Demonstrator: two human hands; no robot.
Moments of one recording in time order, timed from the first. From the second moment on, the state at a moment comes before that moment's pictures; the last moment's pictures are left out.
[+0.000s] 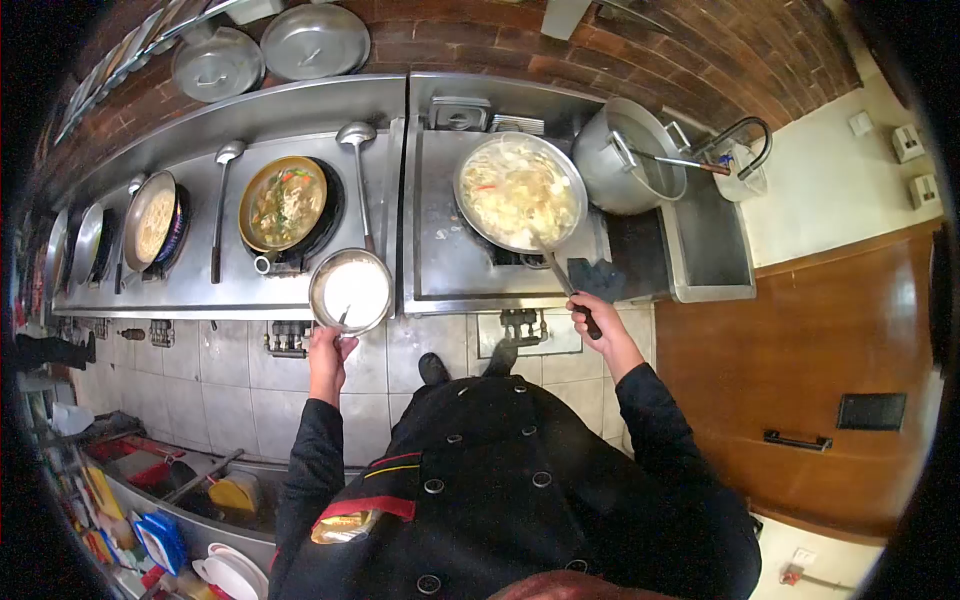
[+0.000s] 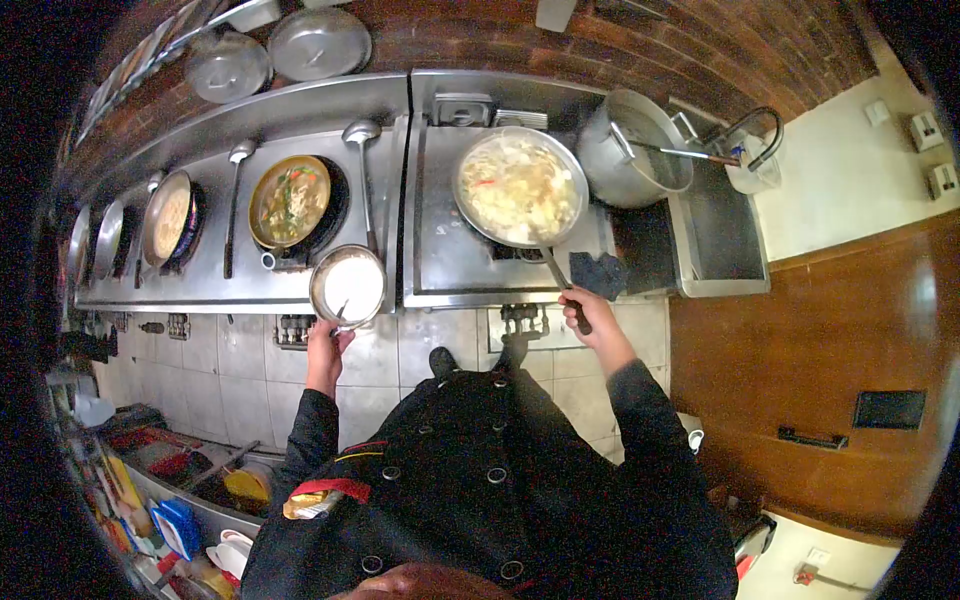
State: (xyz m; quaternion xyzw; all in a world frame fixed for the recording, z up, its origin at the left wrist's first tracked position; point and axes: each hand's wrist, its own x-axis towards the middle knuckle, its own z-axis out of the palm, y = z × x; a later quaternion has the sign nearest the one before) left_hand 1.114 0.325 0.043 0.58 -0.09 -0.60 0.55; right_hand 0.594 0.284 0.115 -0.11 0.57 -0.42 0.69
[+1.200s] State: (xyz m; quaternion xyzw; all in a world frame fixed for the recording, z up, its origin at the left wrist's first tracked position) left_hand 1.006 0.349 0.108 0.63 -0.14 -0.57 0.51; right_hand 0.512 0.145 0.142 -0.78 0.62 -0.05 0.03
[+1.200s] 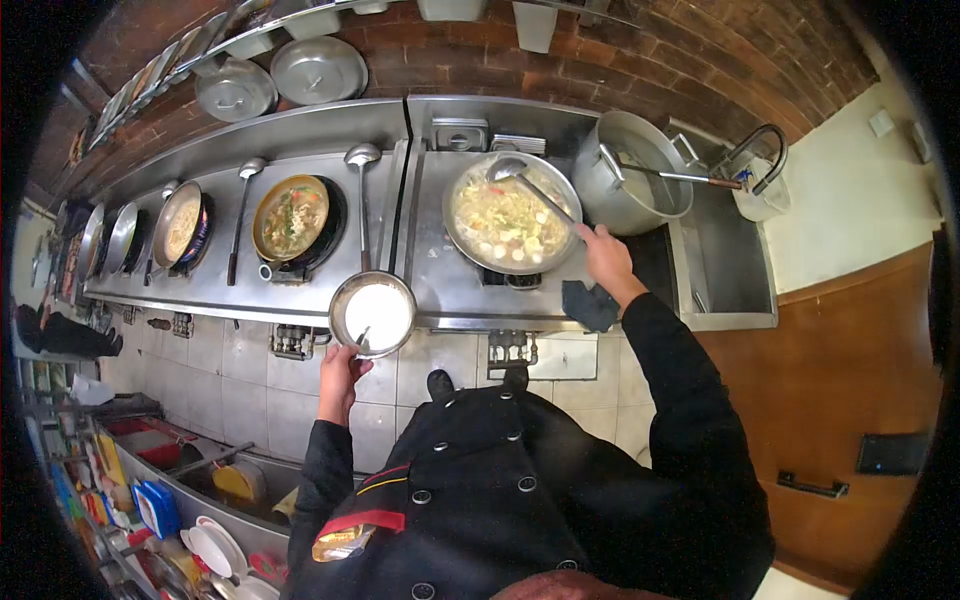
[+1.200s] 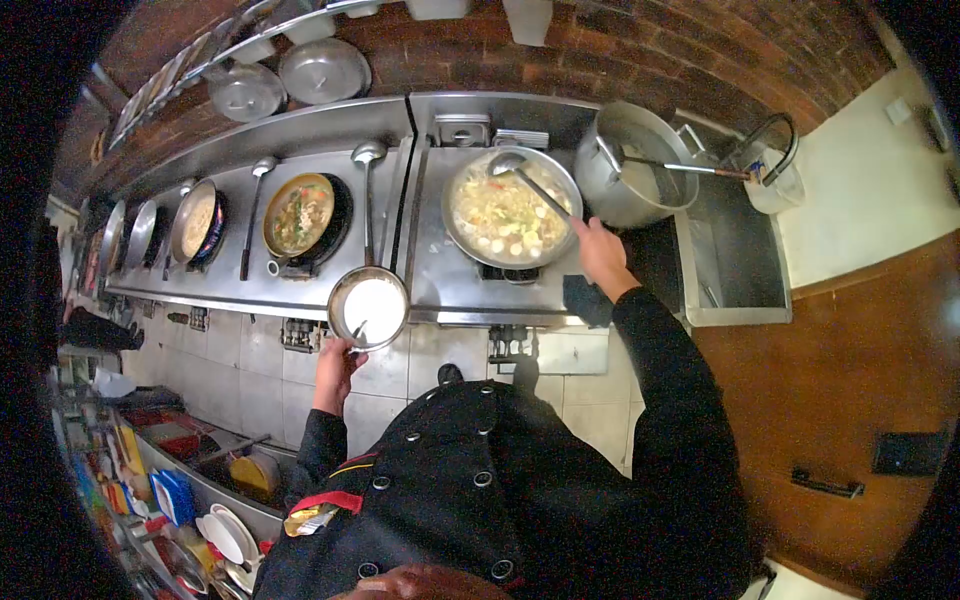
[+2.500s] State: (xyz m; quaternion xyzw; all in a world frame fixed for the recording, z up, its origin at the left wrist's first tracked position) left_hand 0.848 0.265 0.130 0.66 -0.21 -0.51 0.51; right_hand 0.362 0.251 0.129 -0.48 0.51 -0.33 0.63
